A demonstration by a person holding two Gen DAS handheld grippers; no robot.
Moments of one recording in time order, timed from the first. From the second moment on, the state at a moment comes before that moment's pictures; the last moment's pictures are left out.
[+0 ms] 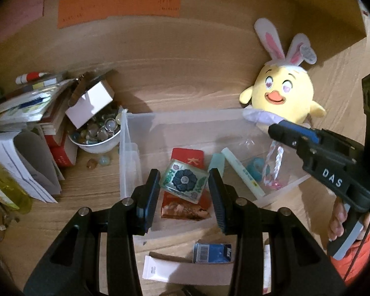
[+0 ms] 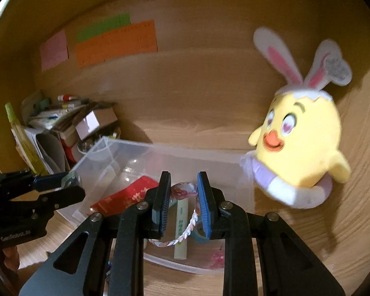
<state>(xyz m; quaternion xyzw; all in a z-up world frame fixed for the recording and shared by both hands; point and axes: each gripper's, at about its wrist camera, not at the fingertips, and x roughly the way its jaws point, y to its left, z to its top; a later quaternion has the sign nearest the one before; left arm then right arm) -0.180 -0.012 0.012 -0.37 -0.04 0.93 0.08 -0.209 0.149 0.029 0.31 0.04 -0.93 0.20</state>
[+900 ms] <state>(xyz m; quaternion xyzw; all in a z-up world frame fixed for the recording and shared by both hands) -0.181 -0.018 0.009 -0.37 -0.05 0.92 0.09 -0.216 0.133 0.005 0.35 0.08 -0.91 0.19</state>
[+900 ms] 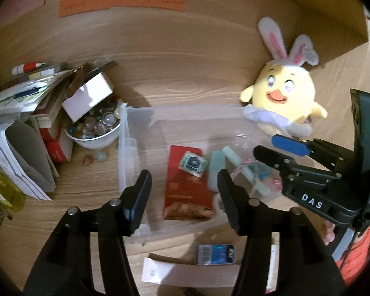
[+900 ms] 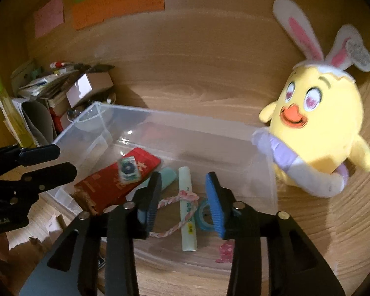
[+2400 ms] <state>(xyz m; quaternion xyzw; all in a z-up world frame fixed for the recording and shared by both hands) -0.049 -0.072 -0.037 -0.39 -0.02 0.92 0.03 -0.087 0.155 -0.046 0.42 0.05 -0.88 0.20</state>
